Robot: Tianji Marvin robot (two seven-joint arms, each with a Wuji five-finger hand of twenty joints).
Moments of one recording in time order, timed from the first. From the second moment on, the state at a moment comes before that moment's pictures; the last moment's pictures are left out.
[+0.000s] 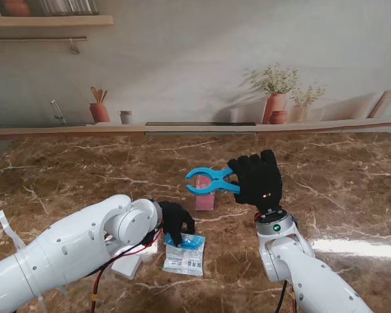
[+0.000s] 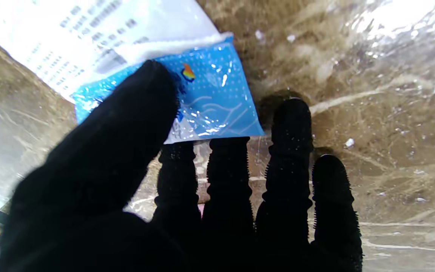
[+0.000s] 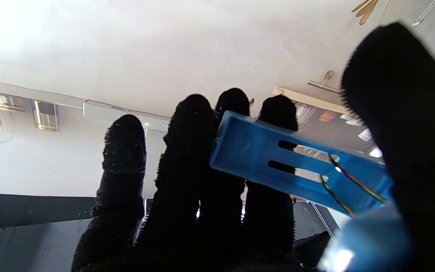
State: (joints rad) left arm 0.98 -1.04 -0.47 -1.42 0.56 0.15 -0.46; right arm -1.49 -1.08 1.01 -1.52 -1.40 0.38 -0.89; left_hand 0.78 -0.68 0.69 -0.18 0.63 -0.21 0.64 1.01 1.10 -0.04 0.44 0.93 0.86 0.20 0.73 0.96 0.12 0.21 1.02 0.93; right_hand 0.36 -1.03 1.07 -0.26 0.95 -0.28 0.66 1.19 1.11 -0.16 0.47 0.99 1.01 -0.14 0.94 0.87 0.52 0.05 1.18 0.74
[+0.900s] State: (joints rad) left arm 1.17 -1.06 -0.66 -1.43 0.64 0.08 -0.29; right arm -1.49 -1.08 0.99 -1.49 -1.38 0.37 -0.86; left_hand 0.76 -0.68 1.00 -0.23 0.59 -0.24 0.71 1.02 1.20 -0.07 0.38 0.80 0.96 0.15 0.69 0.88 0.23 0.10 1.13 0.92; right_hand 0.36 -1.02 1.06 -0.26 0.95 -0.28 0.66 1.19 1.11 -0.16 0.47 0.99 1.01 -0.14 0.93 0.87 0.52 0.05 1.18 0.74
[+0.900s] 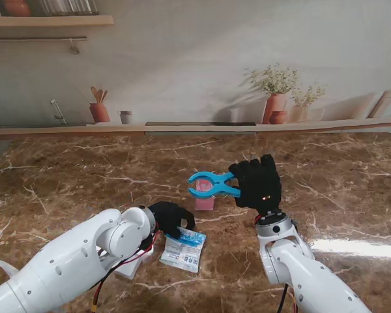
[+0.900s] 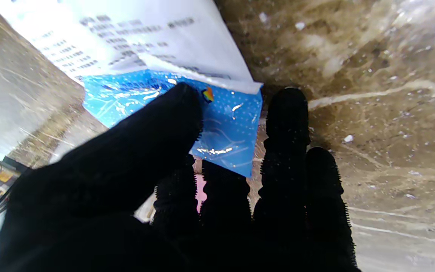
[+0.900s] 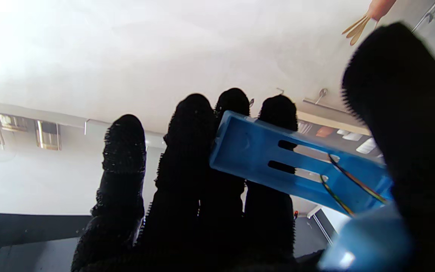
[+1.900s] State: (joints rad) left arm 1.34 -1.07 -0.82 -1.53 0.77 -0.01 -0.11; right arm -1.61 -1.04 1.03 -1.56 -1.40 0.29 -0.35; left_hand 0.73 -0.72 1.09 -0.23 0.62 -0.25 0.71 1.02 1.22 -0.08 0.38 0.81 0.99 0.15 0.69 0.91 0.25 0.09 1.13 0.91; right_hand 0.36 -1.12 1.18 -0.26 1.00 -0.28 0.65 1.20 1.15 -0.16 0.47 1.01 1.02 -0.13 0.96 0.89 0.53 0.06 1.18 0.74
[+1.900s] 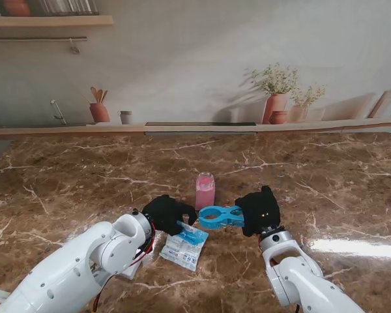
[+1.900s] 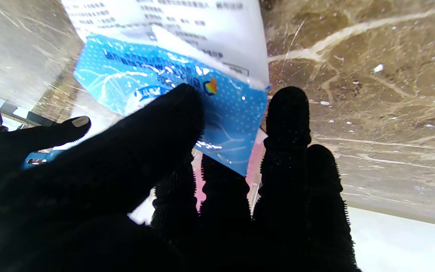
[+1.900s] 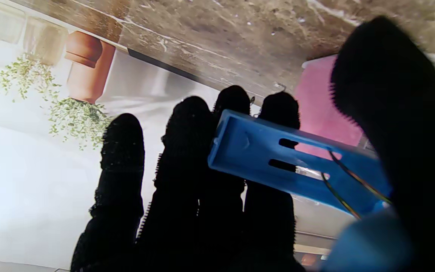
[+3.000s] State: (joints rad) left arm 1.35 -1.07 -0.81 -1.53 0.78 -0.03 -0.09; right arm -1.59 -1.02 0.97 -1.61 -1.41 0.18 -0.08; left_hand 0.73 -0.74 1.09 -0.23 0.62 -0.25 0.71 1.02 1.23 -0.08 0.38 0.81 0.99 0.15 0.69 0.92 0.25 0.09 1.13 0.91; right_hand 0.36 -1.12 1.19 -0.26 1.00 -0.28 0.65 1.21 1.15 -0.15 0.47 1.02 1.02 -0.12 0.96 0.89 0.53 0.07 1.19 0.75
